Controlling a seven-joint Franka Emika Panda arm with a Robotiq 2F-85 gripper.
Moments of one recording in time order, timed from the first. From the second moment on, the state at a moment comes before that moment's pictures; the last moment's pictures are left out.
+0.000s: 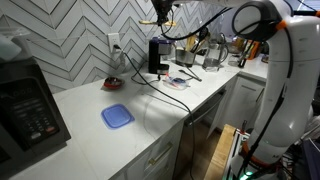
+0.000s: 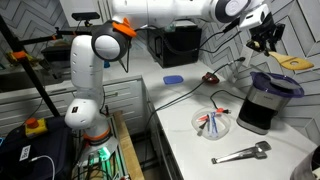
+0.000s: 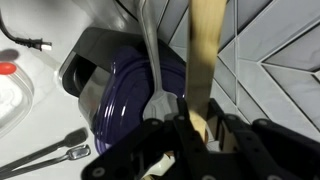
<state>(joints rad) -0.31 0.31 -0.05 -1.22 -0.08 2.20 1.67</state>
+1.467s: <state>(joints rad) -0.30 0.41 -0.11 -1.18 -0.11 2.17 1.78</state>
